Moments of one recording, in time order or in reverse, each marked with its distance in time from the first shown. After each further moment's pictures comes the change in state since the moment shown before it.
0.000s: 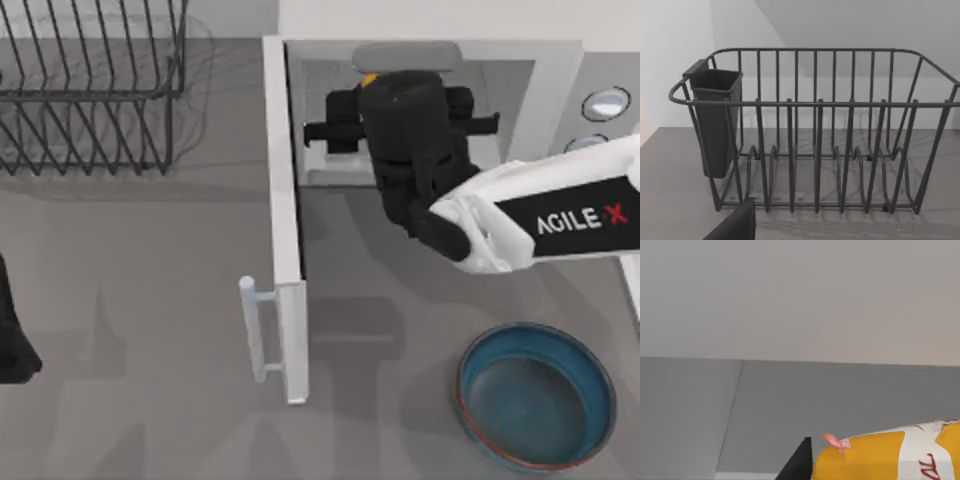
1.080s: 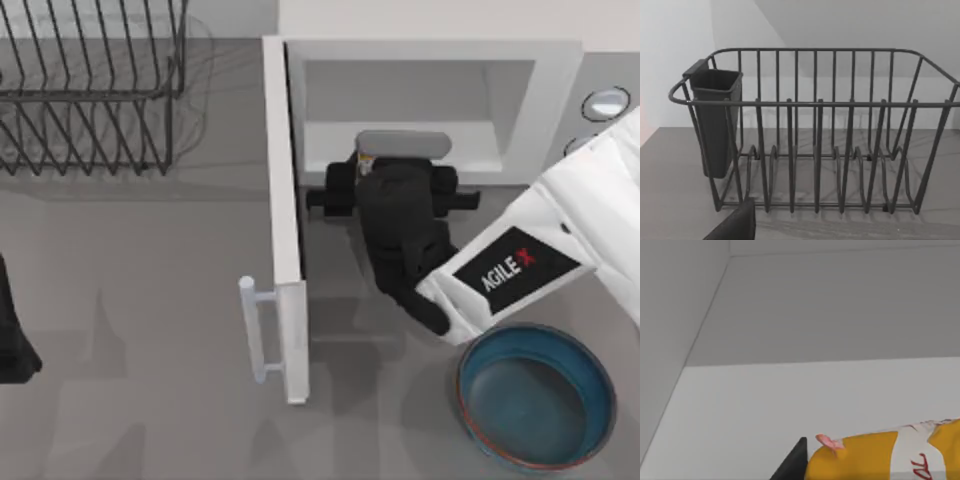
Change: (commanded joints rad) left arm 0.000 0.000 0.000 0.000 0.000 0.000; right arm 0.005 0.281 -0.039 0.351 0.023 0.050
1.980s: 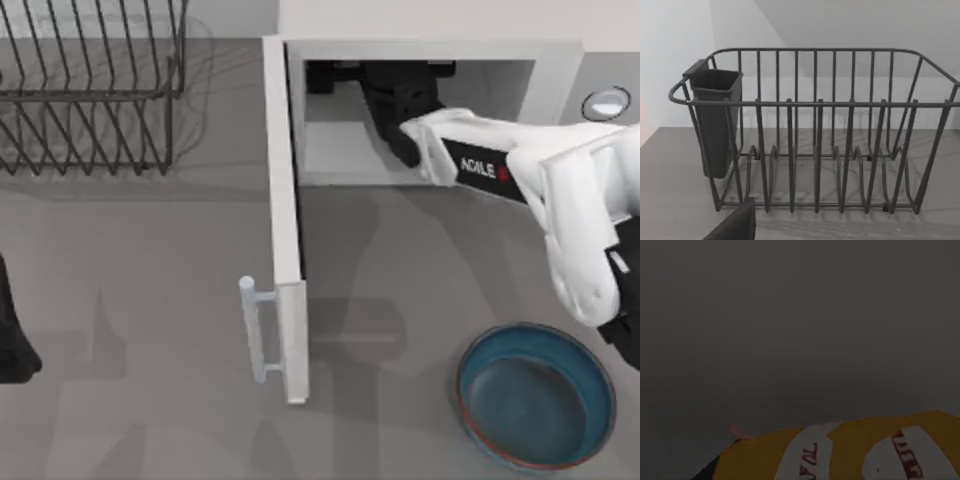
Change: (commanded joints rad) left arm 0.000 0.000 0.000 0.000 0.000 0.000; right arm -0.107 0.300 0.639 -0.332 -0.095 -0.045
